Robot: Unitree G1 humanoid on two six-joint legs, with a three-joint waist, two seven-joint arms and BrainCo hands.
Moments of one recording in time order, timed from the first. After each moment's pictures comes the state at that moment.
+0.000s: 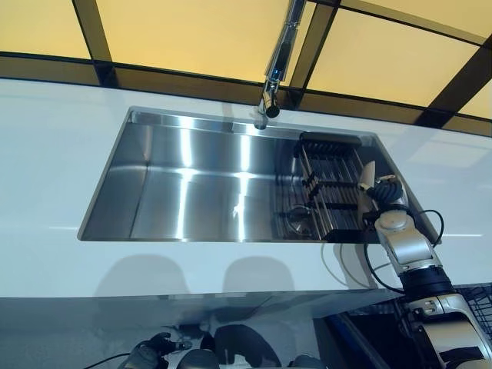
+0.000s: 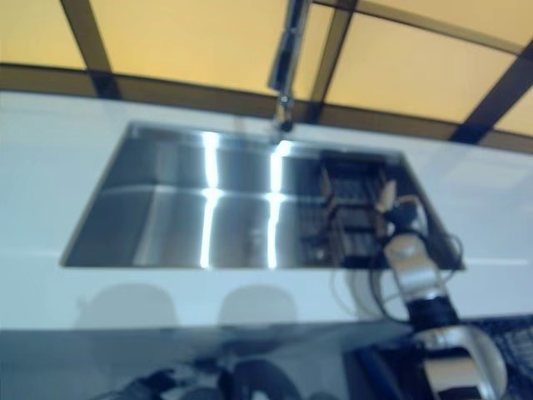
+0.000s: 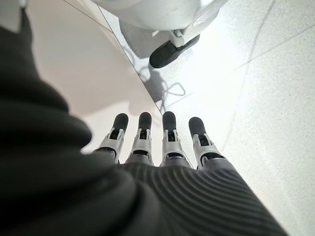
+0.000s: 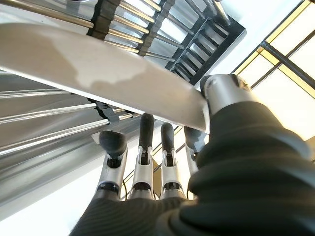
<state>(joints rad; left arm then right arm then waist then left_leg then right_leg) -0.04 0.34 -0.33 1.05 0.10 0.17 -0.02 -0.45 -0.54 0.08 0.29 0.01 0.52 -0.36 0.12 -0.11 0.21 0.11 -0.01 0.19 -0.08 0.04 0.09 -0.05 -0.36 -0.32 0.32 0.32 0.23</state>
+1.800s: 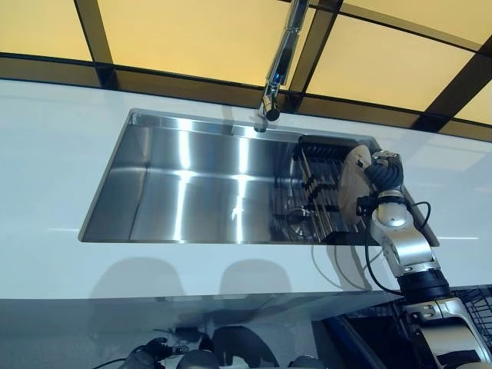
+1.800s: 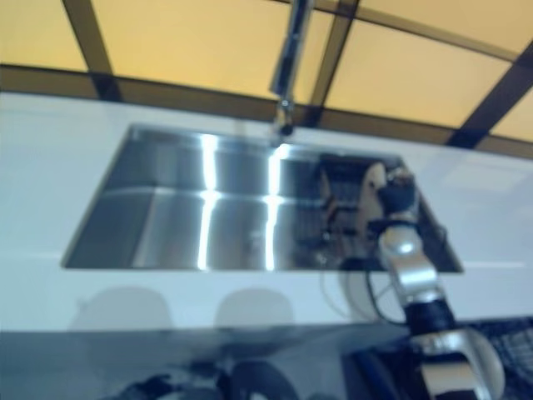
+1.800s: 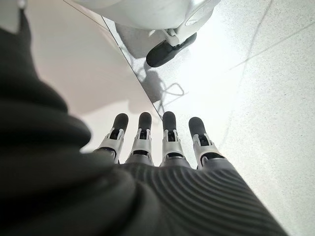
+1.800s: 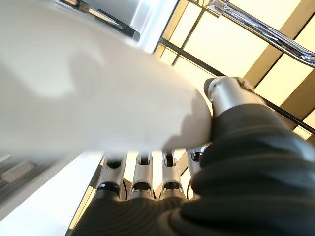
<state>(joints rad) -0.02 0.35 -0.33 1.05 0.10 0.17 -0.01 -0.44 -0.51 0.07 0.19 0.20 0.22 -0.45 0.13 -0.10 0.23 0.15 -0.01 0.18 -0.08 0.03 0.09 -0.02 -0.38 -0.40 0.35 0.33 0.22</state>
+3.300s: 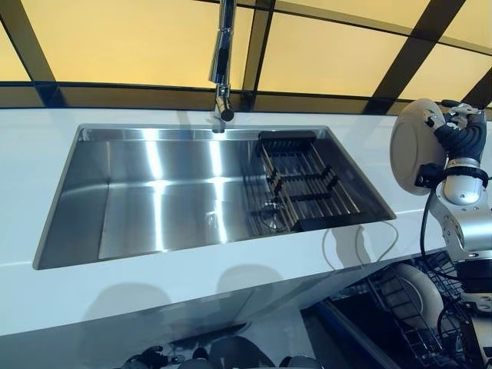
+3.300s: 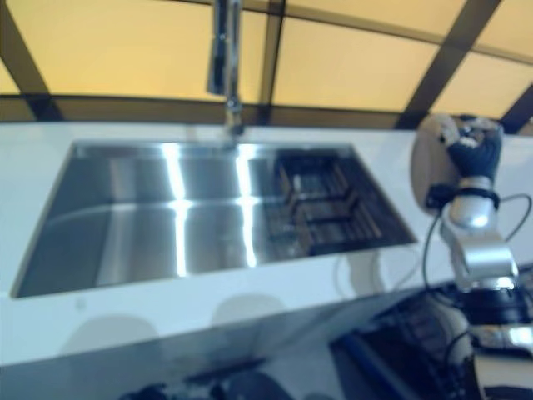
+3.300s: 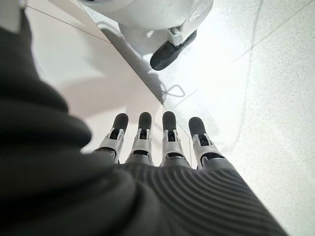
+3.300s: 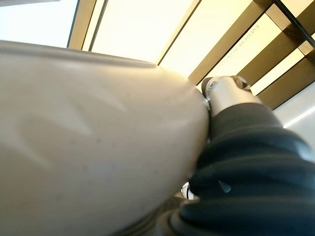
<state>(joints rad) 0.03 0.37 -0.32 1.06 0.10 0.13 -0.01 -0.47 -0.79 -0.04 0.13 0.35 0.19 -0.47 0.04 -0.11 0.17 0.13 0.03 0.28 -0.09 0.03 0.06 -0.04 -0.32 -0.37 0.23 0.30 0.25</state>
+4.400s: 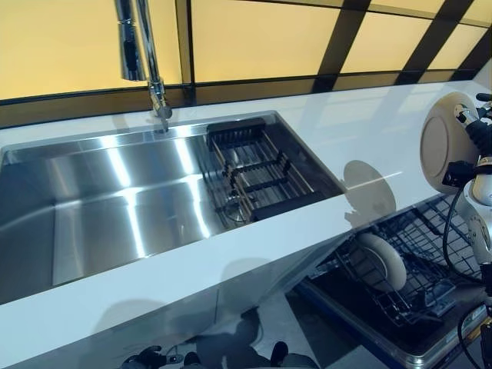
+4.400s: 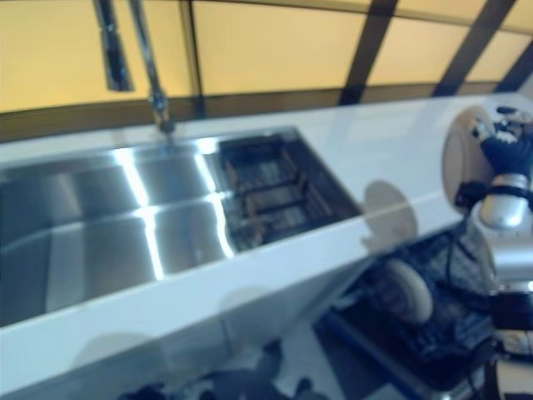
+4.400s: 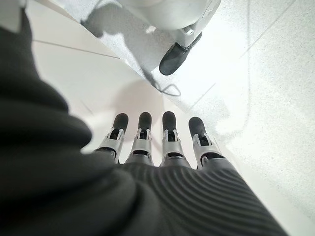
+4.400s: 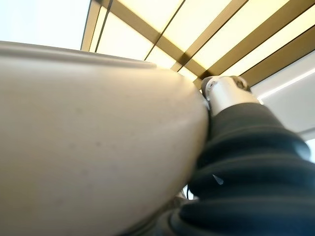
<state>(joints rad) 0.03 0.37 -0.30 1.09 0.08 0.11 -0.01 -0.42 -0.88 -0.11 0.14 0.35 0.18 -0.47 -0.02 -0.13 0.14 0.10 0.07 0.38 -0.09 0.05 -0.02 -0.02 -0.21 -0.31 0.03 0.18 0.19</state>
